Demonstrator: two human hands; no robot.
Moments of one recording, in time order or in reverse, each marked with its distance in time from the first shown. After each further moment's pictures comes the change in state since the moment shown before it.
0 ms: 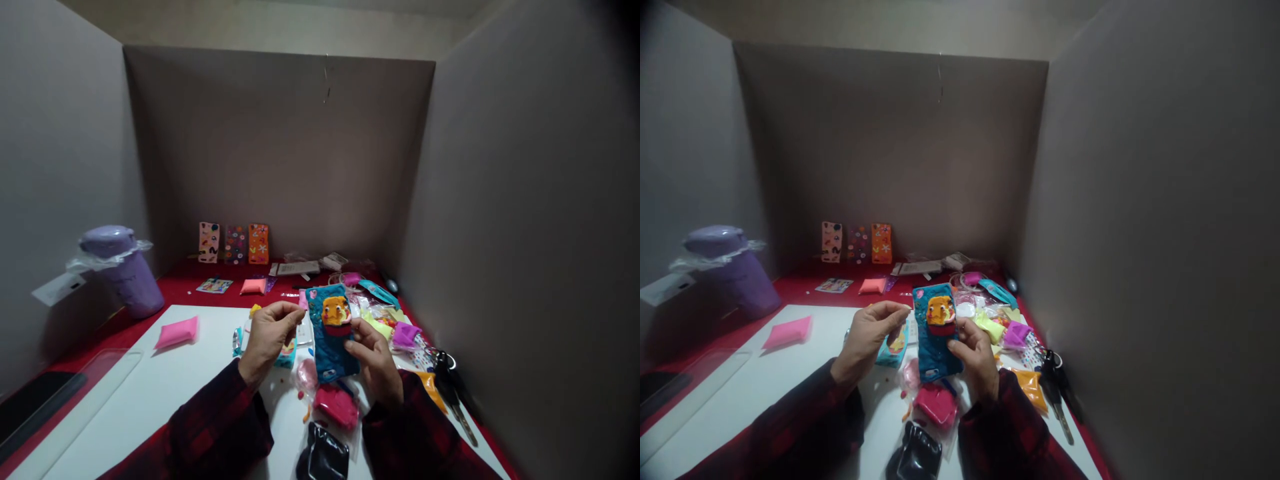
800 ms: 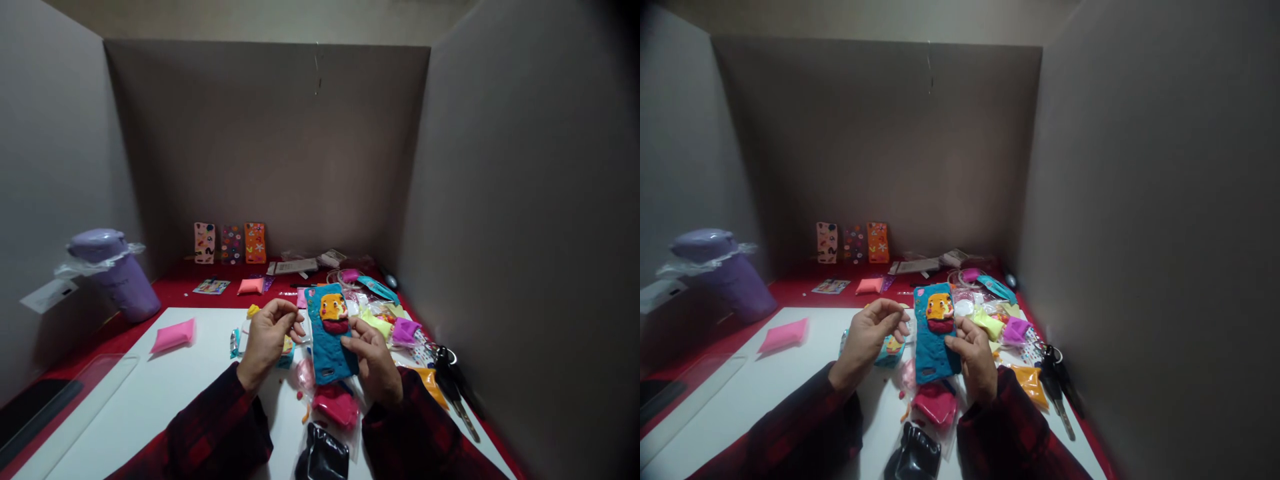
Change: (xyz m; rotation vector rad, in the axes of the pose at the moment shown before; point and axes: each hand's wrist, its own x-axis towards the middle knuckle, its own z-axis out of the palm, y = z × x) left_hand 0.001 -0.006 0.001 0.019 -0.027 0.045; right_hand -0.003 -0.007 0.014 0.164 0.076 0.090
